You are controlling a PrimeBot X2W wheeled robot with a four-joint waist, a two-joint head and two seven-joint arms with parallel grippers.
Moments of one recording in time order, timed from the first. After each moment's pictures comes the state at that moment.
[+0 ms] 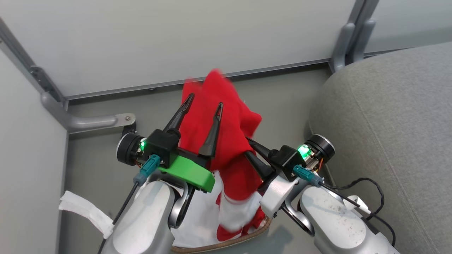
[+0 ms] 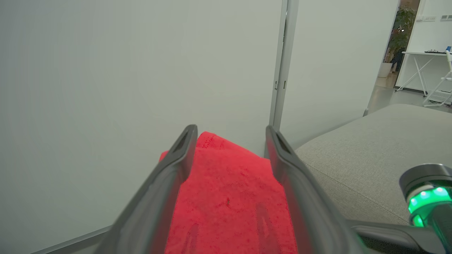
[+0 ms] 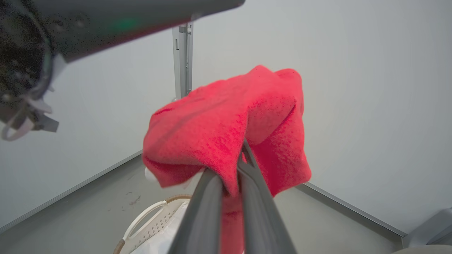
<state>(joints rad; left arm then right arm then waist) -0.44 0.05 -0.48 0.32 -0.30 -0.09 -0.26 -0.50 -0.05 0.58 0.45 0.11 0.13 -0.26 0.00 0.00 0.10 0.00</state>
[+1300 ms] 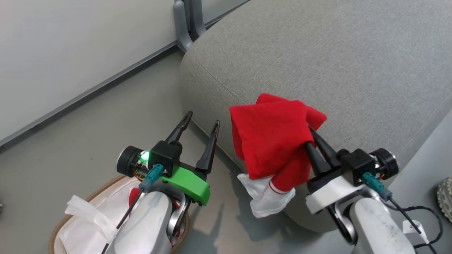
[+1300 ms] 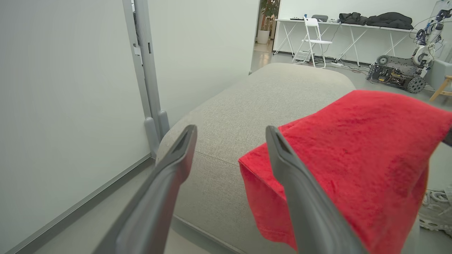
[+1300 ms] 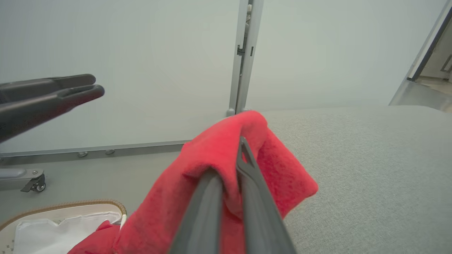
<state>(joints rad) -0.41 0.05 -0.46 0.41 -0.23 -0.13 -0.26 -0.26 -0.05 0.22 0.20 0.06 0.13 -0.26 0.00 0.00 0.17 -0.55</state>
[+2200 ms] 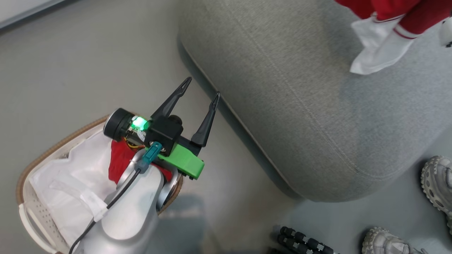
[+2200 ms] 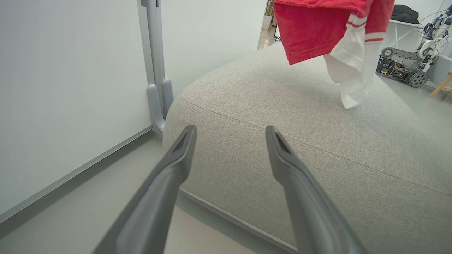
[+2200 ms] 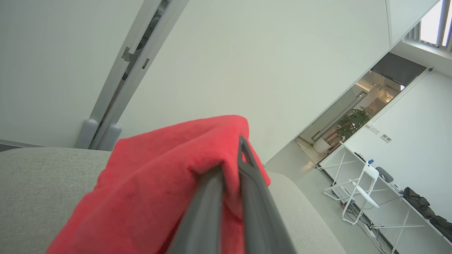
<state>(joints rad) -0.54 0.14 -0.54 0.35 -0.17 -0.13 -0.26 -0.94 -0.36 -0.07 0.49 -0.12 0.13 -0.26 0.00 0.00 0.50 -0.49</state>
